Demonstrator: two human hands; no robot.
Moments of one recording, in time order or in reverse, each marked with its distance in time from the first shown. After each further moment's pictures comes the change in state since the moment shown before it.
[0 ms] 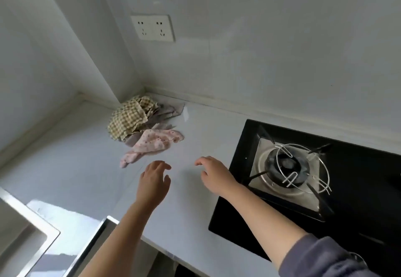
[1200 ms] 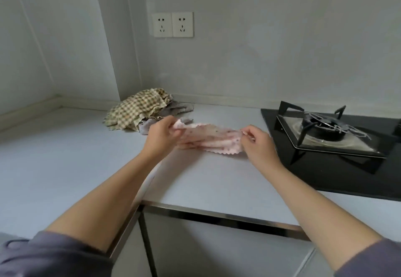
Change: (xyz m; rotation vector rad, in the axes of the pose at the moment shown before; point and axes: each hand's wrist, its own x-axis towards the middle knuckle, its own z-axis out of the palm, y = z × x) left_hand 0.071 -0.159 0.033 -0.568 0.346 0.518; right_hand 0.014 -0.017 0.159 0.132 0.959 -0.095
